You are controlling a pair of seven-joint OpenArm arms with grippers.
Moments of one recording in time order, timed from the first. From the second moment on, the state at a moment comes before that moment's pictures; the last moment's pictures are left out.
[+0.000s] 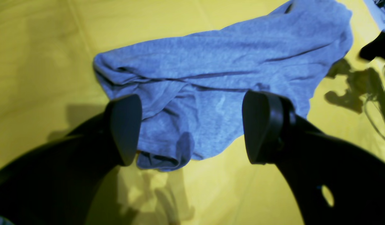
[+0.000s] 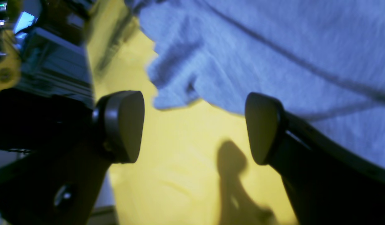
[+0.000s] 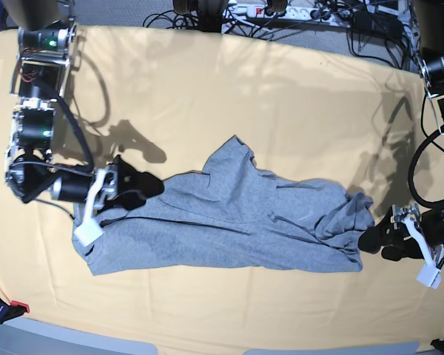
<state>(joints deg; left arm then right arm) -29.1 -36.3 -9.2 74.6 -67.5 -38.9 75.0 16.4 16.7 10.2 77.9 70.6 41.6 -82.6</state>
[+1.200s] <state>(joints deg) -29.1 -36.3 -9.2 74.6 -69.3 -38.9 75.3 16.1 1.8 10.4 77.8 21.2 35.1 -61.0</state>
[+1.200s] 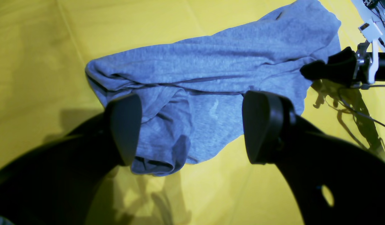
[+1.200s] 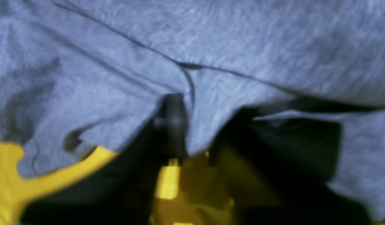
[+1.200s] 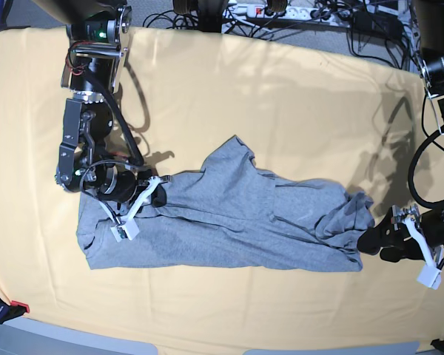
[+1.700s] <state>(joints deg) -29.1 -36.3 -9.2 74.6 -69.3 -38.9 75.3 21.0 3.5 10.4 78.4 38.0 41.3 -74.7</state>
